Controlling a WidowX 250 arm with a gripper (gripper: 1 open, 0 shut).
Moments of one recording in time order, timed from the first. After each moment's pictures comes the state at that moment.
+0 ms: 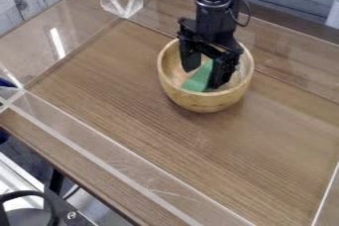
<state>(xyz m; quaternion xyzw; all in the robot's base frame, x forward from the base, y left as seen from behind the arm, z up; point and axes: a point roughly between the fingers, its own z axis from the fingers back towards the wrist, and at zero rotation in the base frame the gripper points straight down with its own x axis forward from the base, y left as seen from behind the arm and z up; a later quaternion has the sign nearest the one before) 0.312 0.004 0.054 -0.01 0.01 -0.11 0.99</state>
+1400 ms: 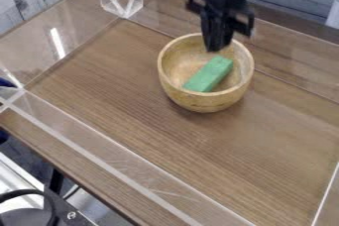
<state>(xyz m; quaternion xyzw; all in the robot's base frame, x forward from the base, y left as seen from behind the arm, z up) 0.320 0.006 0.122 -0.02 -0.06 -0.12 0.99</state>
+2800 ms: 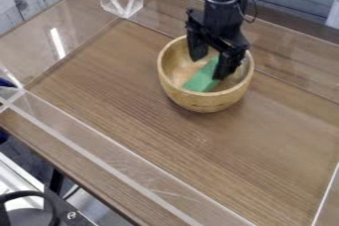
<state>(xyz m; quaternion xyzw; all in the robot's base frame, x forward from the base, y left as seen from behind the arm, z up) 0.333 0.006 0.052 0.02 -0.03 -0.13 0.99</state>
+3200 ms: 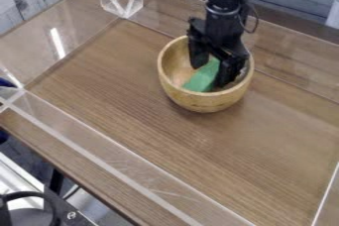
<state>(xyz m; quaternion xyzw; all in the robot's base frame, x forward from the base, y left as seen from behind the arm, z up) 0.331 0.003 0.038 0.03 -0.02 -0.15 0.99</state>
